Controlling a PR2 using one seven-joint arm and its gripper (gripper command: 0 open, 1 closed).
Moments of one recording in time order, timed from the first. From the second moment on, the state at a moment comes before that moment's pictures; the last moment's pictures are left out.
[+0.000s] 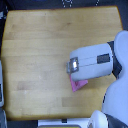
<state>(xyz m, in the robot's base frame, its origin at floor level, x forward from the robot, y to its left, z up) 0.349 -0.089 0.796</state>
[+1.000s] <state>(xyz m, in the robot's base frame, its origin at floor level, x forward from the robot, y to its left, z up) 0.357 -0.092 0.793</state>
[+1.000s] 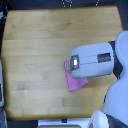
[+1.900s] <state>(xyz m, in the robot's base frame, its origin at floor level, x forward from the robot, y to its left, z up) 0.368 -0.105 0.802</state>
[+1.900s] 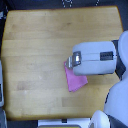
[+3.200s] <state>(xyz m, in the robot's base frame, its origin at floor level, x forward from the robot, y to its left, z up) 0.428 -0.248 0.959</state>
